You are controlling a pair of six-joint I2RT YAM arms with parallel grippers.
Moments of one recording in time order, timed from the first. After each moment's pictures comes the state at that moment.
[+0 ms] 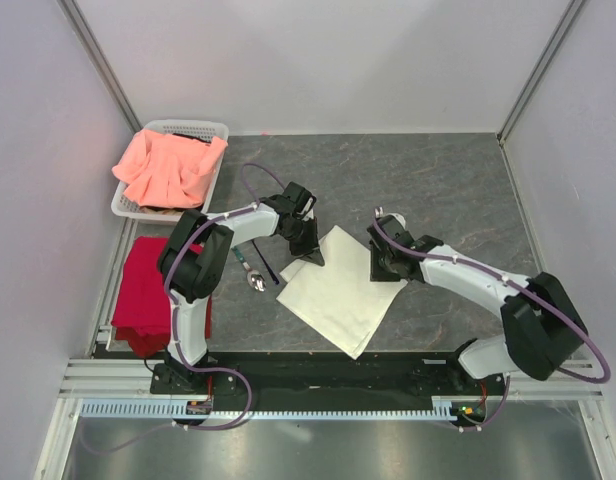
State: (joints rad) left arm -0.57 2.02 1.31 -0.46 0.40 -0.67; right arm 0.63 1.39 0.82 -0.50 0.14 0.60
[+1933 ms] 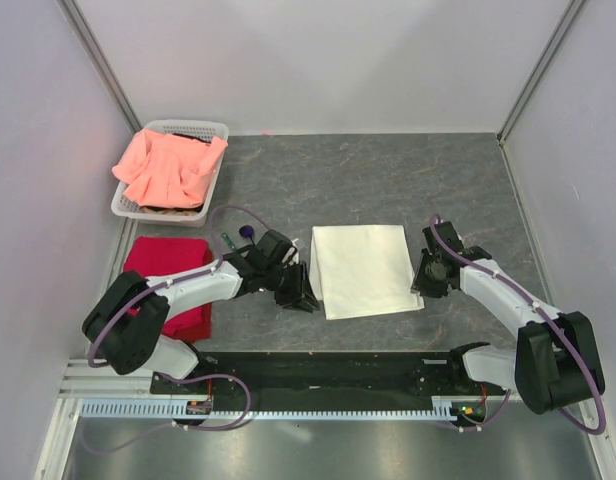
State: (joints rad) left arm -0.72 1.44 0.71 -0.25 0.45 -0.84; right arm 0.25 1.22 0.65 -0.63 0.04 0.60
